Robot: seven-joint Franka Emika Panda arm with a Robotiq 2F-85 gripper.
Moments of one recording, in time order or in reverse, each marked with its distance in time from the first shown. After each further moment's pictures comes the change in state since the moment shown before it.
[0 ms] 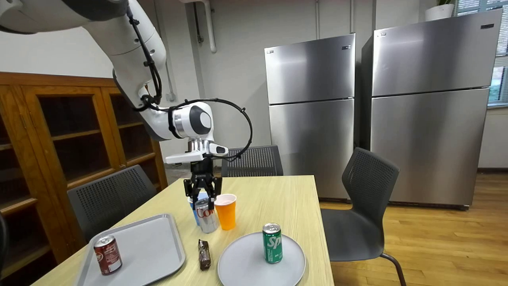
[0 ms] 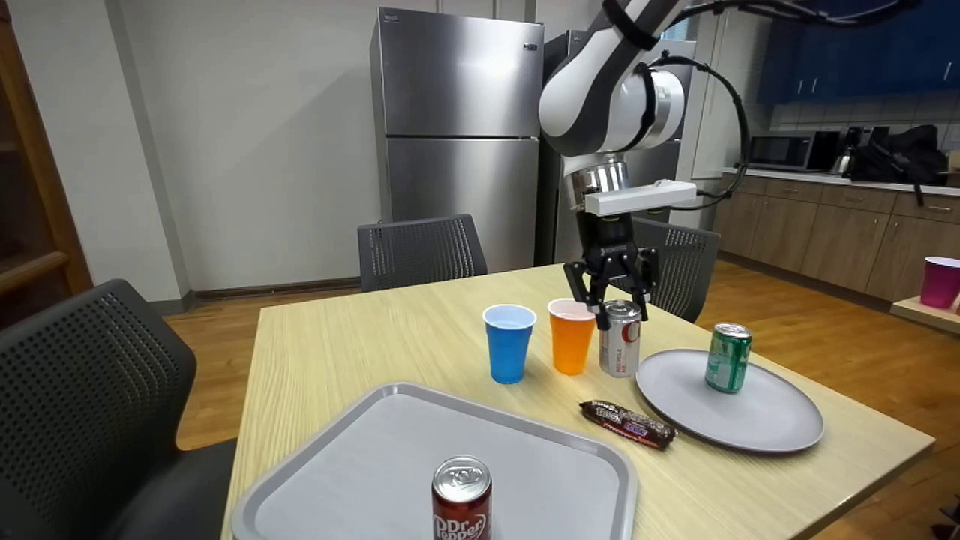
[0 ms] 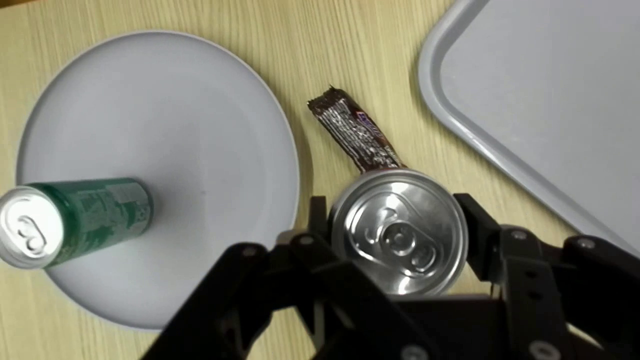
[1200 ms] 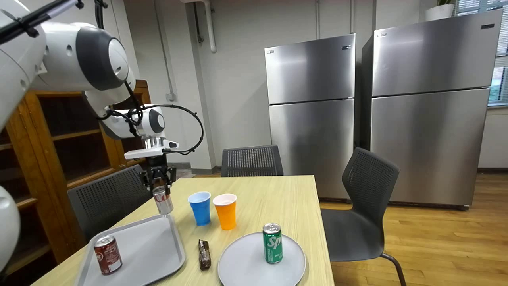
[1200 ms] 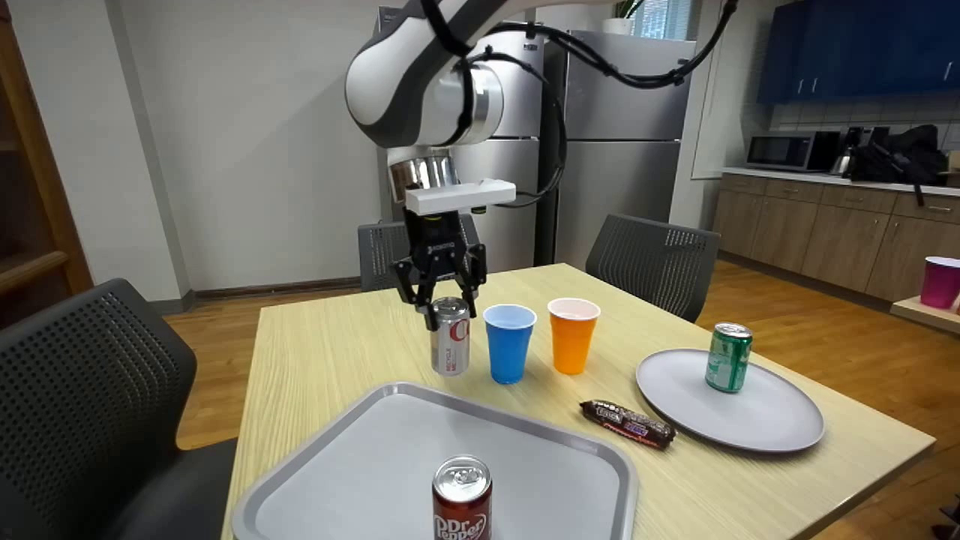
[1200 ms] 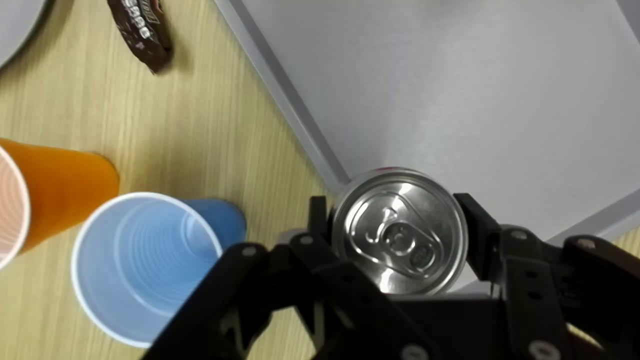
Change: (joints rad) arm 0.247 0.301 0.123 0.521 -0.042 -0.135 0.004
